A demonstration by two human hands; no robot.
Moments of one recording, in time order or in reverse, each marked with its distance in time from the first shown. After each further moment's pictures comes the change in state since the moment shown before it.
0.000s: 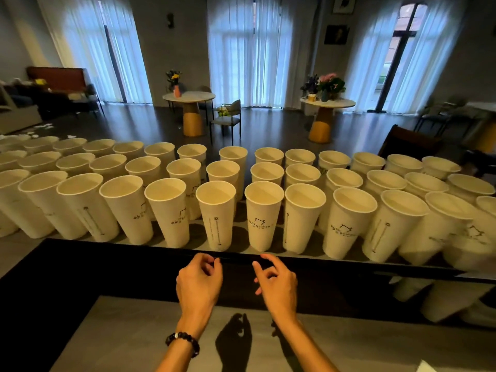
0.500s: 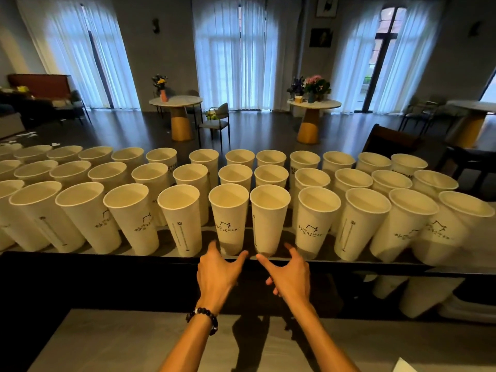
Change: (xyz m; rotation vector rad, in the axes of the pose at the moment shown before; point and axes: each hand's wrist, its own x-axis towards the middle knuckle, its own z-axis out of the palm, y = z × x) left_hand -0.001 0.058 0.087 0.046 -0.196 -0.048; right_hand 0.040 0.011 -0.087 0.022 0.049 0.231
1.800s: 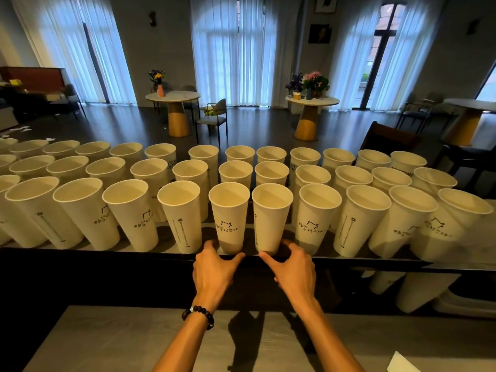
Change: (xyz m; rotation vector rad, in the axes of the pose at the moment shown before) left_hand 0.006 -0.015 0.000 0.026 0.009 -0.031; right_hand 0.008 0.005 -0.002 -0.338 0.155 -0.180
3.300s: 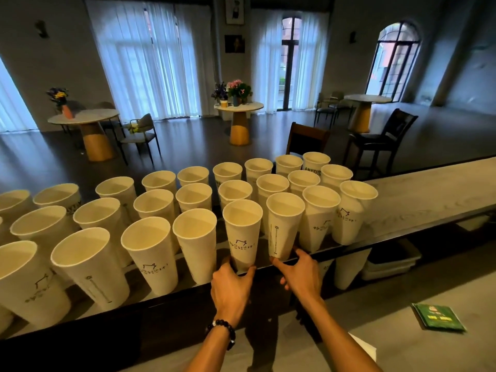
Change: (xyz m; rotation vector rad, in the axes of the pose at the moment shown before) left_hand -0.049 0.089 0.124 -0.104 -0.260 0.229; right_hand 0.041 0.092 -0.099 0.088 0.126 0.350
